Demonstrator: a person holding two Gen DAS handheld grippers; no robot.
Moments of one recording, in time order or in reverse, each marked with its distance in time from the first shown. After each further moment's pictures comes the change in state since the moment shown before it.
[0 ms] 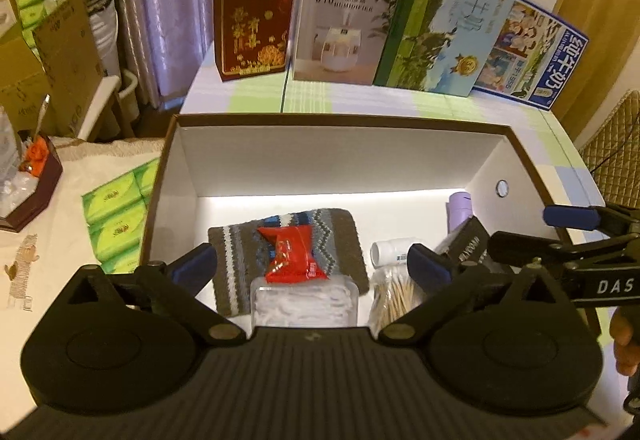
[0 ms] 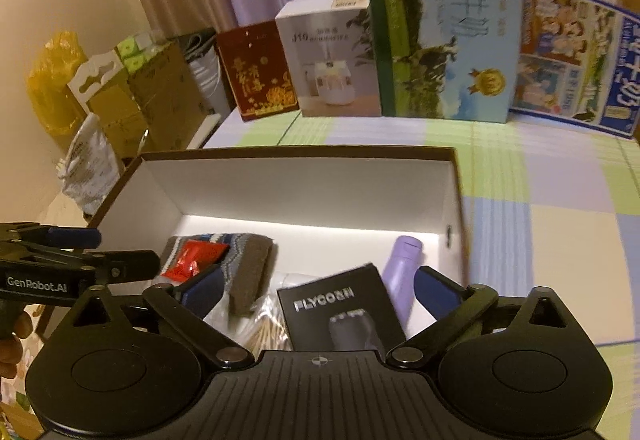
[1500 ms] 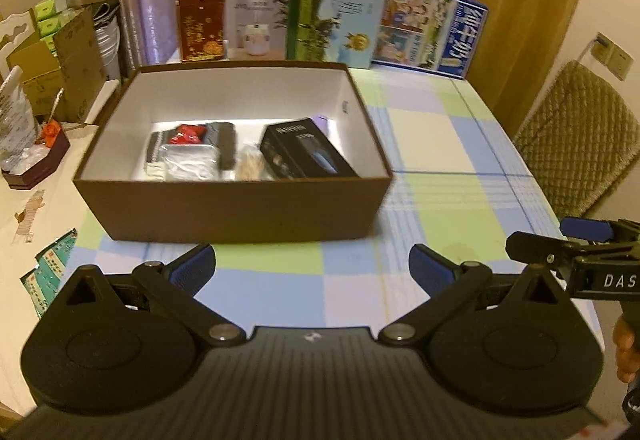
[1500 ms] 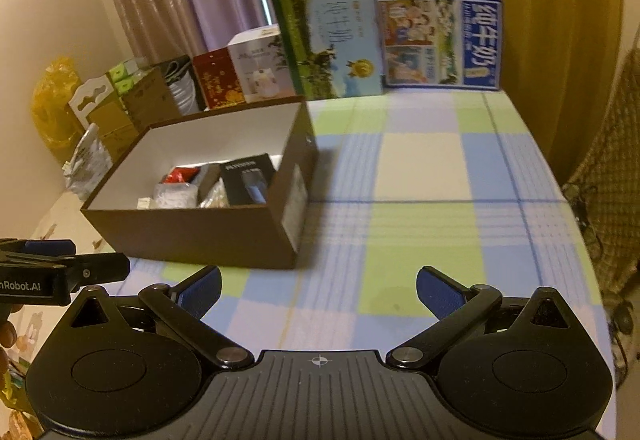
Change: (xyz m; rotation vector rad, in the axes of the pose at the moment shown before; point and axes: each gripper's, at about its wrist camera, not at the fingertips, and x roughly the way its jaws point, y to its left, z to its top) left arm -0.156 -0.178 -0.152 -0.001 -0.060 0.011; right arm -0.234 -0.076 -0.158 0.077 -0.067 -0.070
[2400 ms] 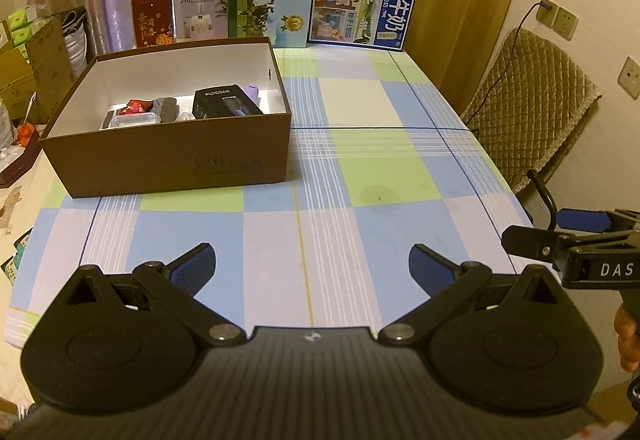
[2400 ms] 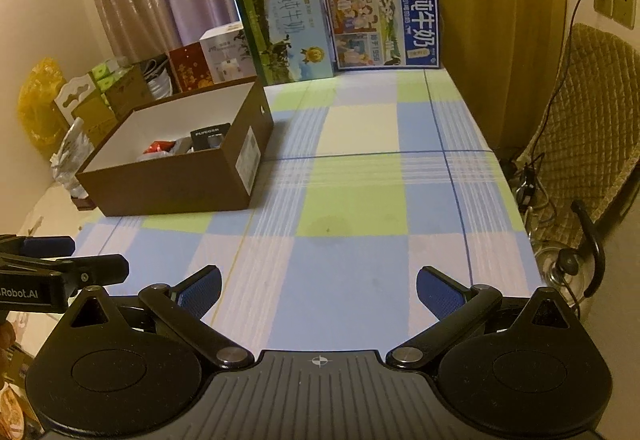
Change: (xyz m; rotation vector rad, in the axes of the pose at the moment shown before) left arm -0.047 -0.074 -0.070 0.058 0.002 -0.062; right arm -0.087 -0.034 -0.069 0.021 0.000 -0.059
